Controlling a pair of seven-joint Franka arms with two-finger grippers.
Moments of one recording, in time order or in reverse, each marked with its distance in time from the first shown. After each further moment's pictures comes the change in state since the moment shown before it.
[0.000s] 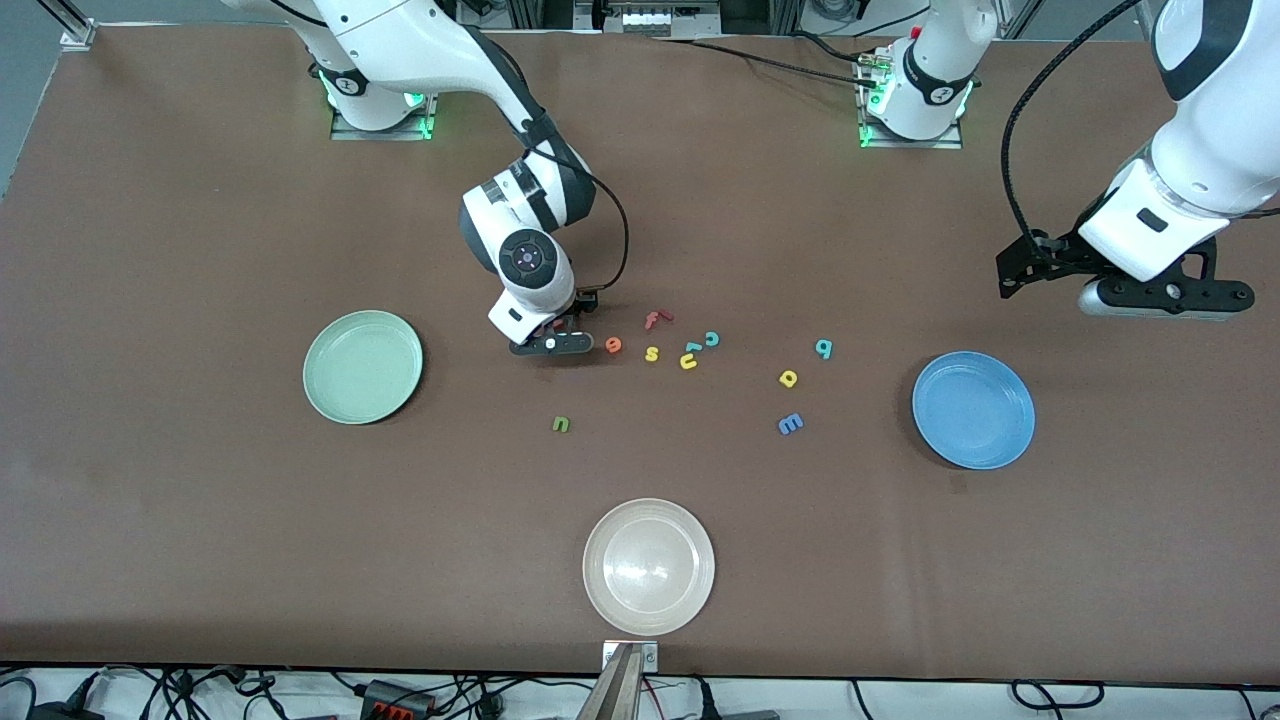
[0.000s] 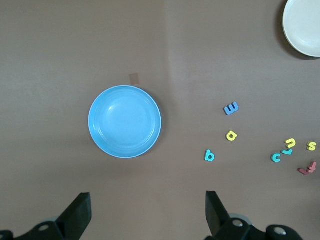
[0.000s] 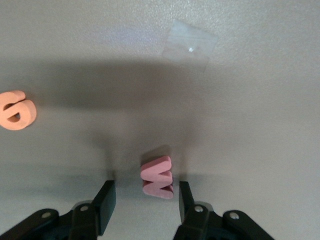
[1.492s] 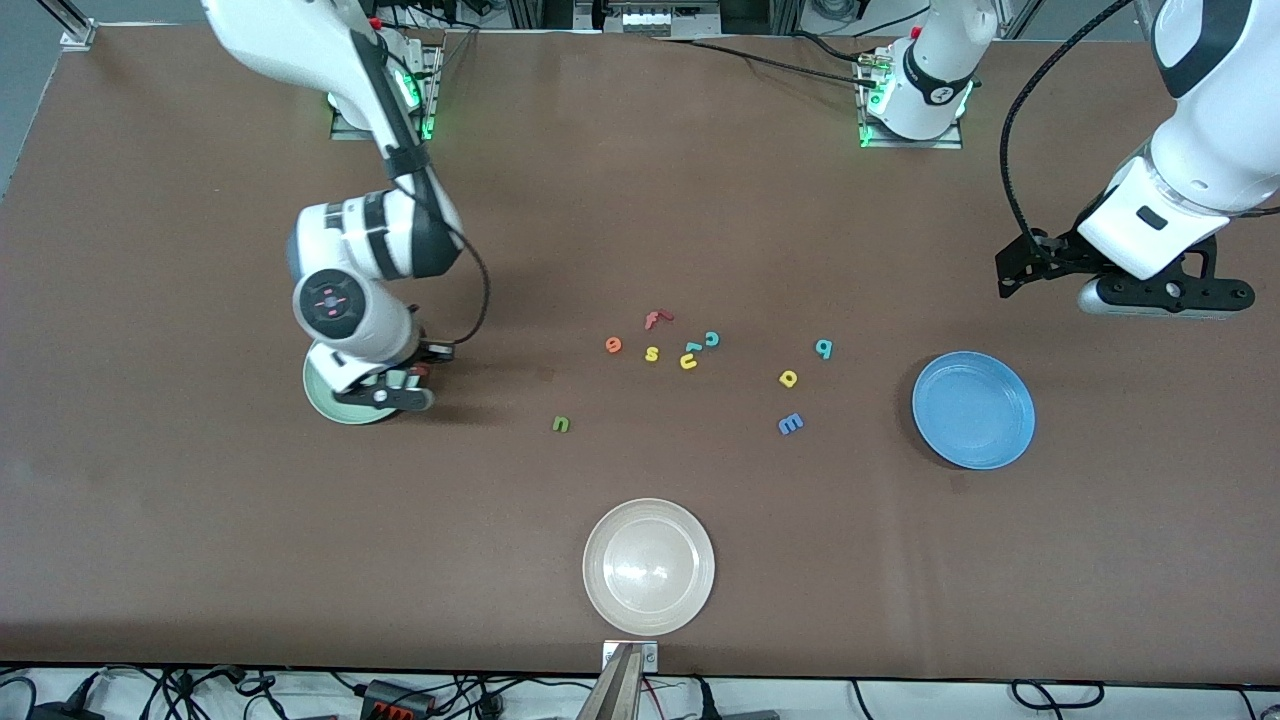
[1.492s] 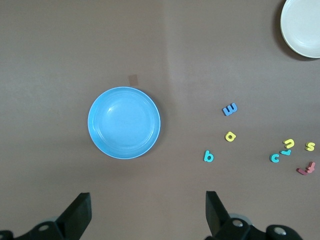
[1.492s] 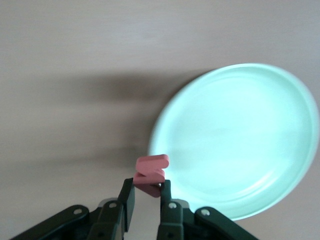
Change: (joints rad) left arm -0.002 0.000 -0.002 0.005 0.000 0.000 0.000; right arm -0.065 -0.123 -0.367 -0.016 0.000 -0.155 -0.261
